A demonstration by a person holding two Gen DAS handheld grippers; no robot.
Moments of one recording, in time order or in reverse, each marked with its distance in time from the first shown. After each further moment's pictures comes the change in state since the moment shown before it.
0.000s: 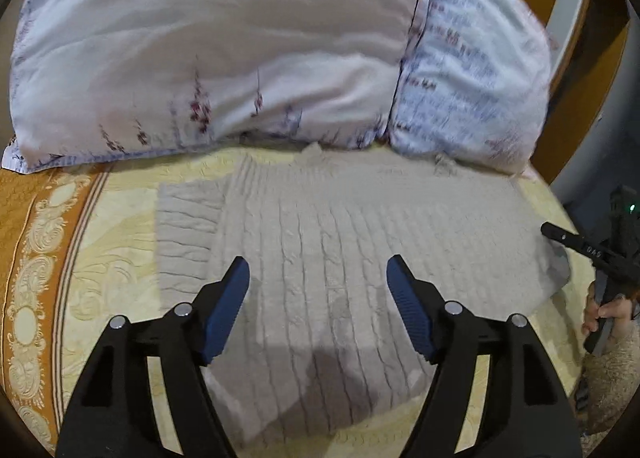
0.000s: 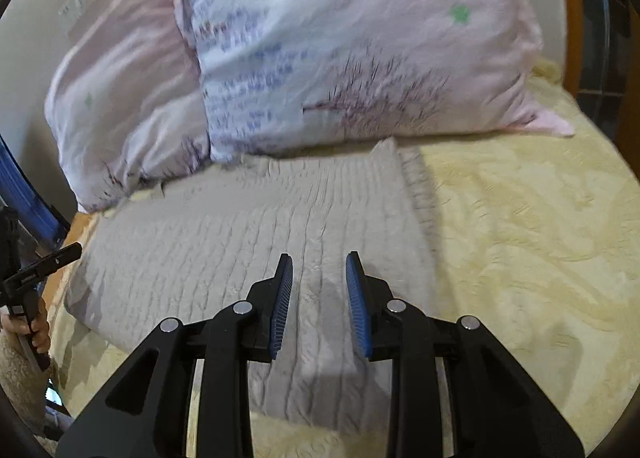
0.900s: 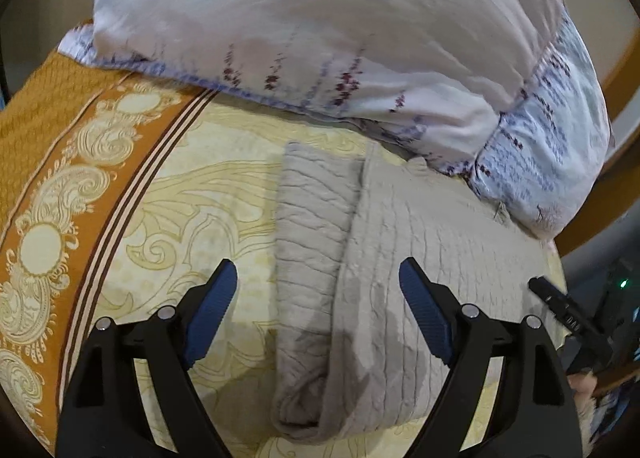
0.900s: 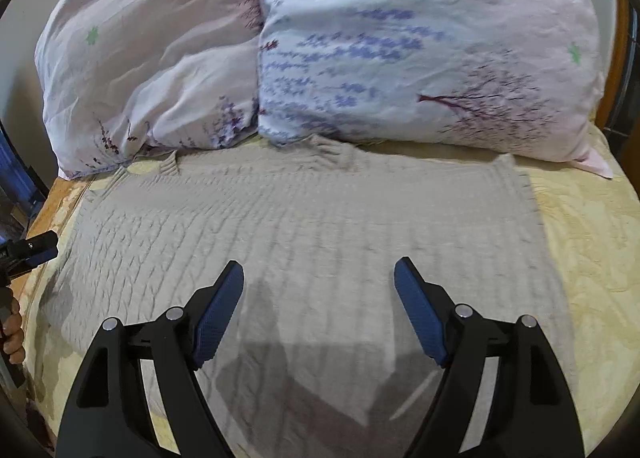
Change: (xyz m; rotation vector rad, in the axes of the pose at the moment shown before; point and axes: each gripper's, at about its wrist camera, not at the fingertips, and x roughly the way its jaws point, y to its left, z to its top) left arm -0.015 0.099 -0.015 -0.363 0.019 0.005; right arm 0.057 0.101 0.010 -0.127 0.048 -0.090
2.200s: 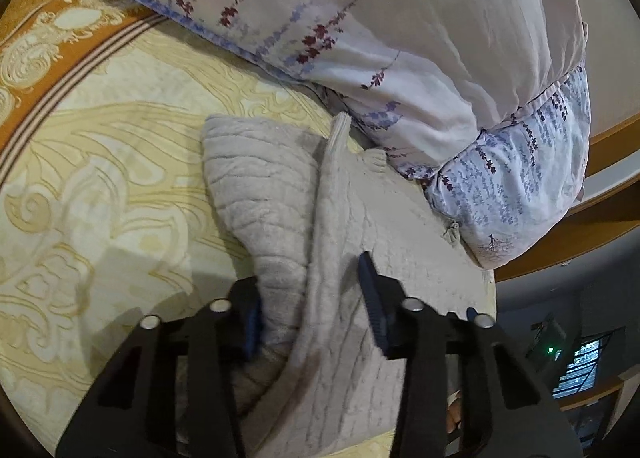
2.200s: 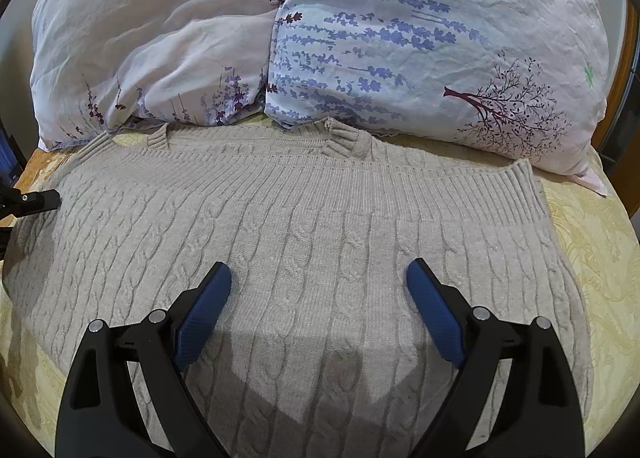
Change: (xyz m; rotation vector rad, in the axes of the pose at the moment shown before) left arm 0.049 -0.015 0.006 -0.204 0.114 -0.219; right arm 0.017 0.026 -0.005 -0.081 -0.002 -0.095
